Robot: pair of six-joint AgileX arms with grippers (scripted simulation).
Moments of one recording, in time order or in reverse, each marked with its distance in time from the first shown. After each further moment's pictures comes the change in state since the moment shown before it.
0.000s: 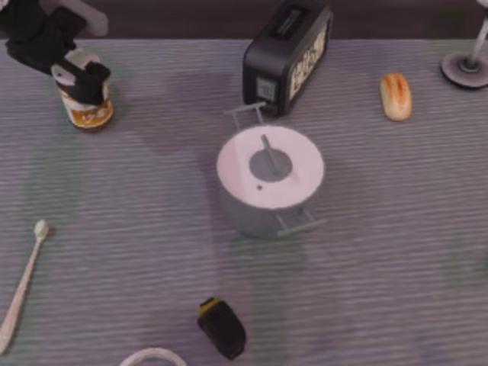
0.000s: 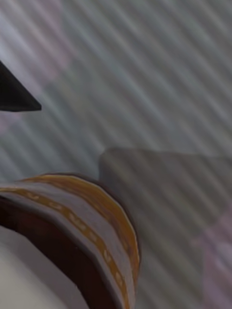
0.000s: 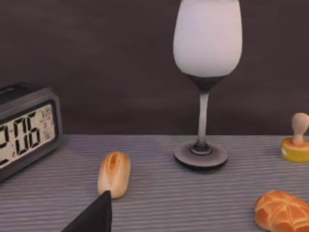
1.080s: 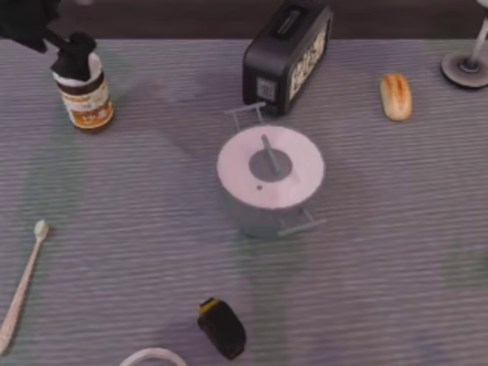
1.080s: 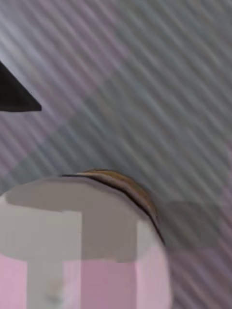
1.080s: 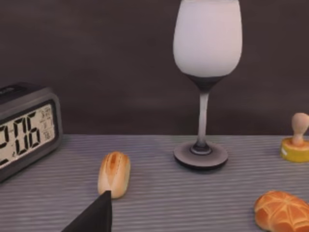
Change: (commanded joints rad) left arm 0.017 -0.080 0.089 -0.141 0.001 0.006; right arm 0.000 0.000 0.000 0.000 0.000 0.000
